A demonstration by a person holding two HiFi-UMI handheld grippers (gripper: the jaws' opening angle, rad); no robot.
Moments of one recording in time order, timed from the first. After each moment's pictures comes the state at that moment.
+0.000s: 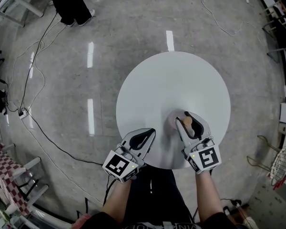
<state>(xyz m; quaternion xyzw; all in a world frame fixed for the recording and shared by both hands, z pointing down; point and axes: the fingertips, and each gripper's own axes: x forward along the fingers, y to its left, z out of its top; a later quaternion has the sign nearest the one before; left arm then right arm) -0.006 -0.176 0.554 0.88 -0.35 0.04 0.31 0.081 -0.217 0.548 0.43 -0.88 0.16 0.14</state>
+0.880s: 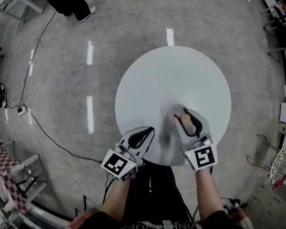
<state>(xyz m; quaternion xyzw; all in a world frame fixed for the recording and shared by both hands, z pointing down) -0.008 -0.161 0.555 0.88 -0.35 0.04 0.31 0.072 -0.207 0.551 0.41 -0.89 0.11 0.19</state>
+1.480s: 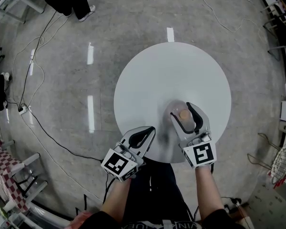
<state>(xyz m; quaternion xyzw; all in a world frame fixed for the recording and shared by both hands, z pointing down) -0.002 -0.148 0.558 0.88 -0.35 0.03 0.31 0.073 -0.205 0.553 0.43 -0.88 0.11 0.18</state>
